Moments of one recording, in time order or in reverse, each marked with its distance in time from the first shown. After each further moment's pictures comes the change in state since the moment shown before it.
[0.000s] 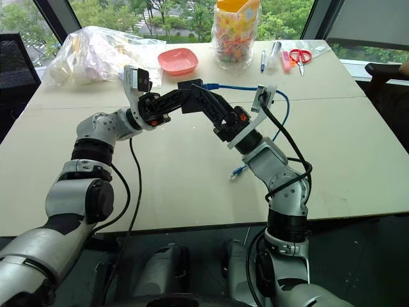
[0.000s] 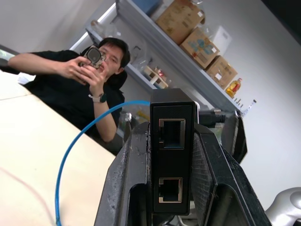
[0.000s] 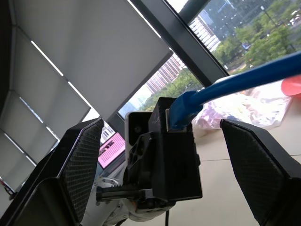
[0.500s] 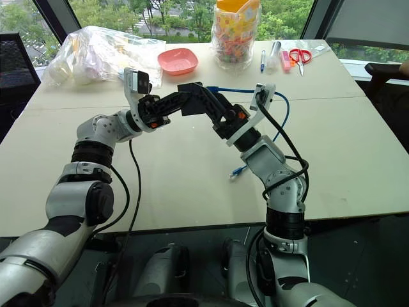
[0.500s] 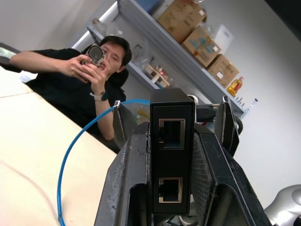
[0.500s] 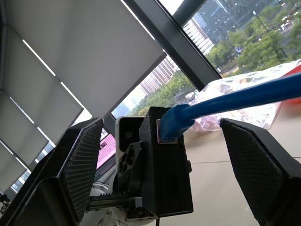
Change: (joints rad) left arm 0.016 0.000 -0.001 -0.020 -0.001 0.000 0.014; right arm -0.001 -0.013 0.040 0.012 -0.023 -0.031 0.007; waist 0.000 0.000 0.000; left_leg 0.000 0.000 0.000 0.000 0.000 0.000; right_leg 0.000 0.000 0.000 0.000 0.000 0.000
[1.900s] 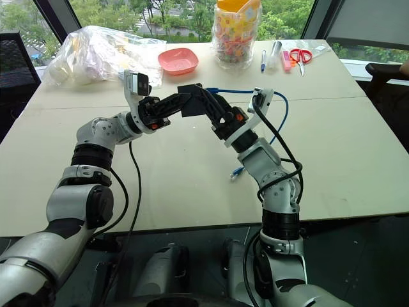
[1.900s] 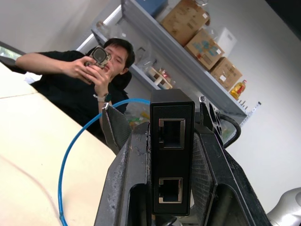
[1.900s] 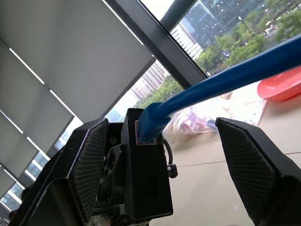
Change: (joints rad) left arm 0.022 0.001 -0.011 -0.034 -0.040 0.005 0.028; right arm 0.014 0.037 -0.001 0.036 -0.038 -0.067 -0.009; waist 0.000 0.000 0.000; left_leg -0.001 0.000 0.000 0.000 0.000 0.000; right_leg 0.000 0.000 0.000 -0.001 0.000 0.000
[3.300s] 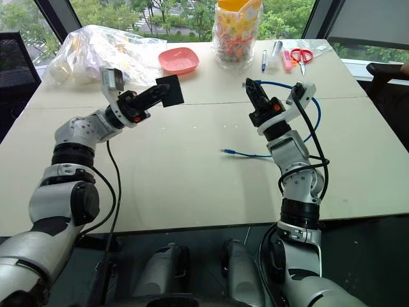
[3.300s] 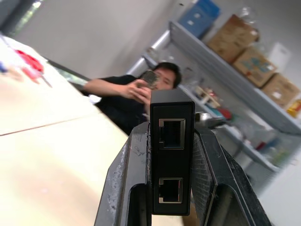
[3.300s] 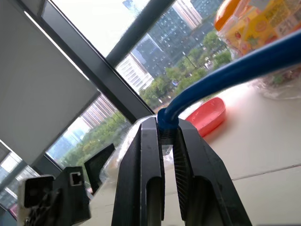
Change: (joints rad) left arm 0.000 0.047 0.028 0.066 0.095 -0.263 0.230; right arm -0.103 -0.163 -0.140 0.235 -0.109 -0.117 -0.034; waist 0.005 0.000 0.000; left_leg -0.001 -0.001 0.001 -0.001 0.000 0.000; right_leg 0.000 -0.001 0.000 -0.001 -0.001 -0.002
